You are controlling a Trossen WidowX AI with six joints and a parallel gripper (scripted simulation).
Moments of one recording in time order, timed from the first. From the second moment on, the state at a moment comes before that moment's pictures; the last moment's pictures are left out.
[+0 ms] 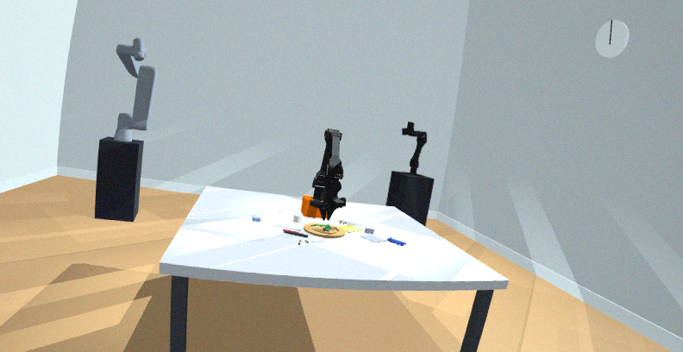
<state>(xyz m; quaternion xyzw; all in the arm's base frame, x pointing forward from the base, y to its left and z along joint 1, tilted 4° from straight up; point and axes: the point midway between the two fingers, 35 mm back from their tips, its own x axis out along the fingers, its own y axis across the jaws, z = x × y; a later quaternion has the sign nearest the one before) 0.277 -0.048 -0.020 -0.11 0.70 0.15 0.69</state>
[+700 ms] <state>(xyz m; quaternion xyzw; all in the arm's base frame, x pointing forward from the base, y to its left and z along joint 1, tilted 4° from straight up) 0.259 -0.075 -0.013 -0.38 0.58 0.42 0.59</state>
